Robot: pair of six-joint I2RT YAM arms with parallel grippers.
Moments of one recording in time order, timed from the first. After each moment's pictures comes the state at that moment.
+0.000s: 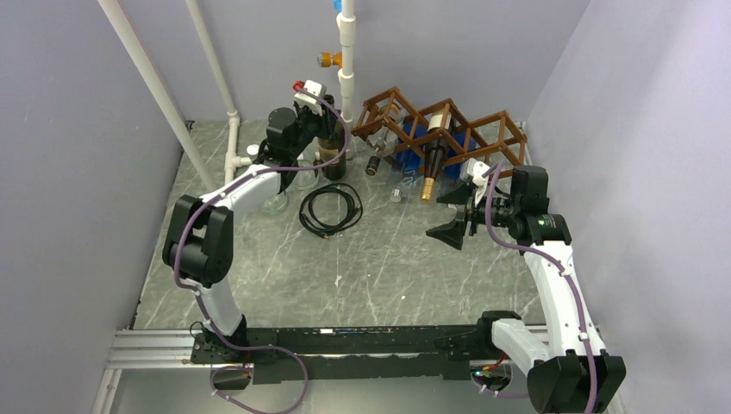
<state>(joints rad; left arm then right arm) -0.37 1.78 1.30 0.57 0.16 -0.04 -0.01 0.96 0.94 -0.65 -1.15 -0.57</state>
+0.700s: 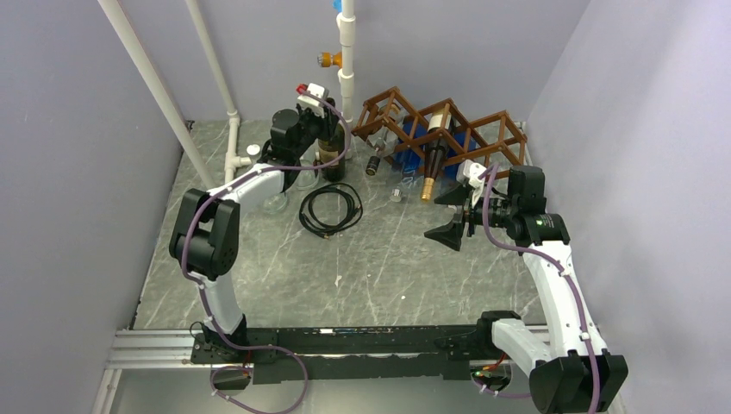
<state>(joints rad) -0.37 1.84 1.32 0.59 0.16 -0.03 0.02 0.96 0.94 -0.66 -1.13 -0.58</state>
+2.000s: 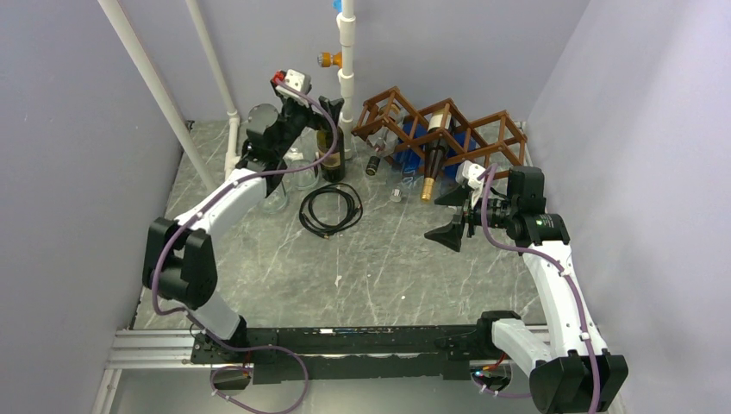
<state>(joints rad) -0.37 1.65 1.28 0.60 0.16 -0.05 0.02 0.96 0.94 -0.67 -1.12 -0.60</state>
